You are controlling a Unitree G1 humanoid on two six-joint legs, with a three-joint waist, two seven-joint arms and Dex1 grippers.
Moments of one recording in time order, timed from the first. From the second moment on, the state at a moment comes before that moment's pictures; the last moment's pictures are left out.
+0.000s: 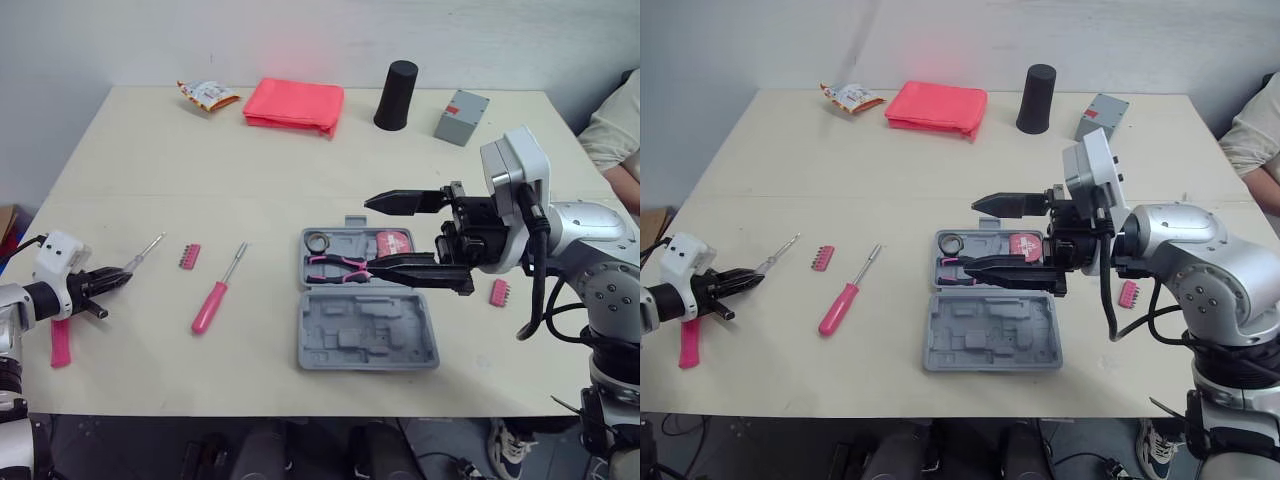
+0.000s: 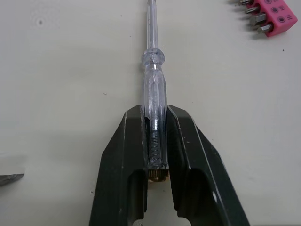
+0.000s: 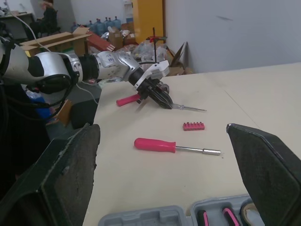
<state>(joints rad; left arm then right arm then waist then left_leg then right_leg) -0.43 0.95 0.27 0.74 -0.20 0.17 -0.96 -0.66 -0.76 -0.09 -0.41 0.95 0.81 1.02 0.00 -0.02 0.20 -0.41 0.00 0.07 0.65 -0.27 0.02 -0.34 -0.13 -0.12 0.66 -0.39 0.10</state>
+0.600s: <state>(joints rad) -0.70 0.91 -0.21 -0.32 -0.33 0.71 -1.13 -0.34 -1.03 -0.18 -0.43 0.83 0.76 1.15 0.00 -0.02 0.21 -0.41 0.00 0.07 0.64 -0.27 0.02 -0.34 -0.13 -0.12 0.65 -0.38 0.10</state>
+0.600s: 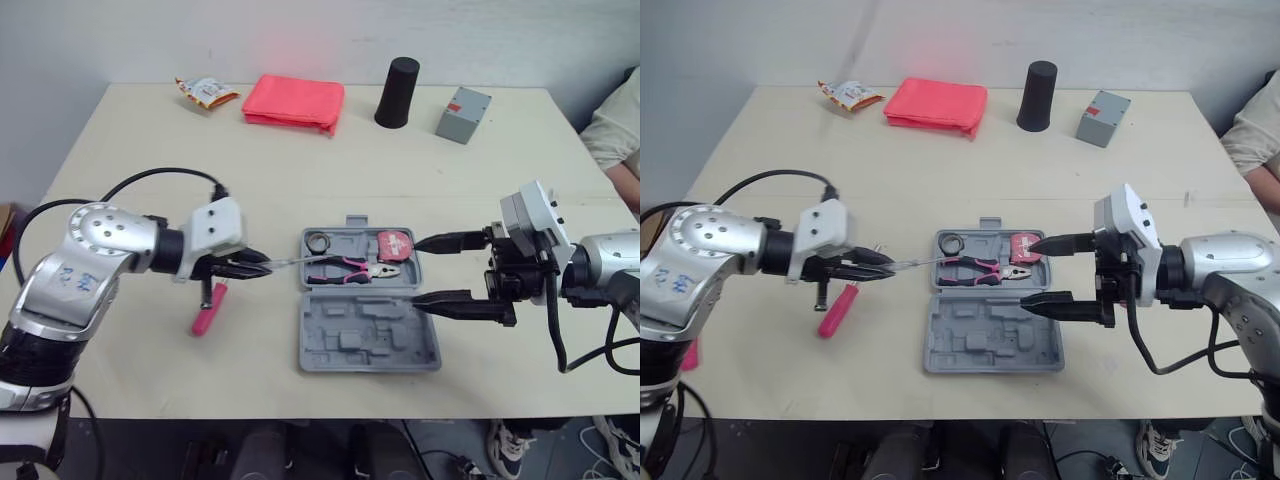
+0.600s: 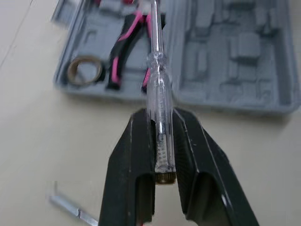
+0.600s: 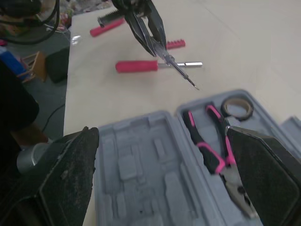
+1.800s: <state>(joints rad) -0.96 0.57 -0.65 -0.21 -0.07 0.99 -1.04 -0.06 -1.00 -0.30 -0.48 0.77 0.70 1.08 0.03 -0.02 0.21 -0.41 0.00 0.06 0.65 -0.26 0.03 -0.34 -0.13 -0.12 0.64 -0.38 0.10</state>
